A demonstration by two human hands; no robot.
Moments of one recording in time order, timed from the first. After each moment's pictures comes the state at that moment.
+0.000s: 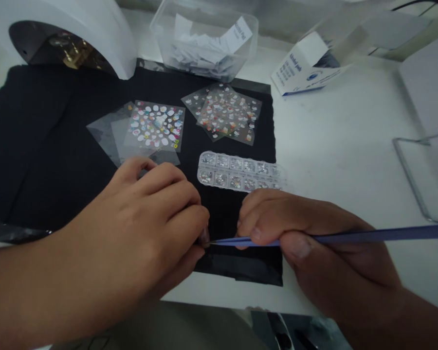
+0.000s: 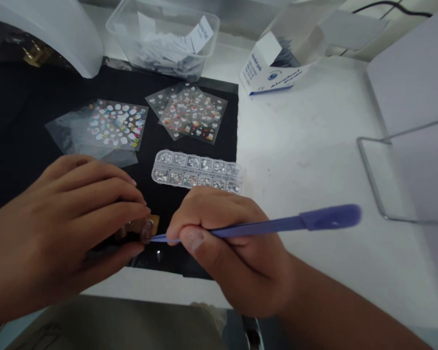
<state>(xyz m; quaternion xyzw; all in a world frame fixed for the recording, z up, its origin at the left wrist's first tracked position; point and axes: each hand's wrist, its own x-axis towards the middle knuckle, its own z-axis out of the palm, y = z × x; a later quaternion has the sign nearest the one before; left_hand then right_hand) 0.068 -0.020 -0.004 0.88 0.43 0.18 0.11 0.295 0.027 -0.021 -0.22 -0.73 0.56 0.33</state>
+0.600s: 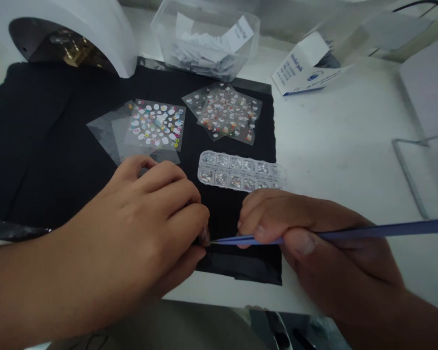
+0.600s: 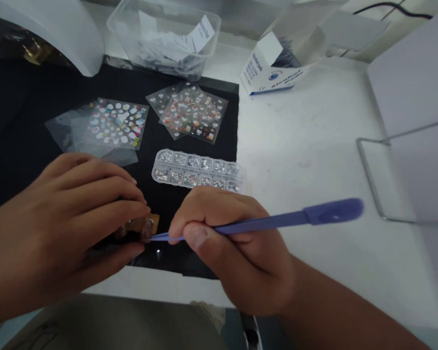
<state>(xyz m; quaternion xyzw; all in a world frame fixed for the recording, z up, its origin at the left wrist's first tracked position) 0.068 -0.020 -0.005 0.88 0.43 0.18 0.11 0.297 0.028 -0.021 -0.22 -0.72 0.57 0.32</state>
